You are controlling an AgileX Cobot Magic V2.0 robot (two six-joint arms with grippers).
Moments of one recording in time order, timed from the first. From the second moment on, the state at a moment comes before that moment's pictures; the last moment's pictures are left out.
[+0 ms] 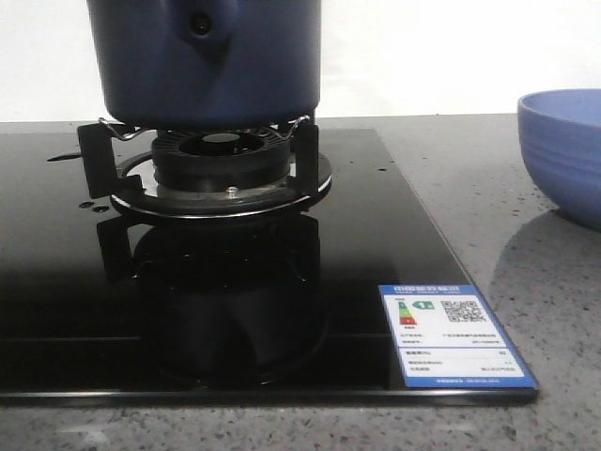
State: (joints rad) left arm -0.37 1.27 -0.97 -1.66 0.42 1.84; right arm -0.05 0.78 -0.76 0.86 1.06 -0.54
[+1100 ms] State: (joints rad) left arm -0.37 1.52 -1.12 -1.82 0.48 1.97; right arm -0.05 0.78 -0.76 0.86 1.05 -0.54
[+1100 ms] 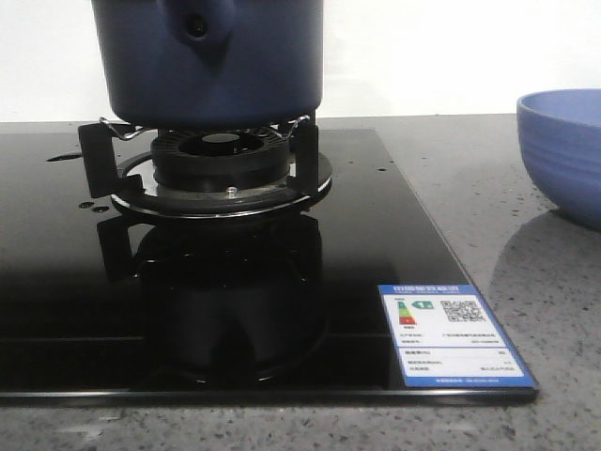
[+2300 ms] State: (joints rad) left arm -0.16 1.26 -1.12 -1.78 0.53 1.84; right arm -0.05 0.78 -0.76 0.87 0.95 -0.54
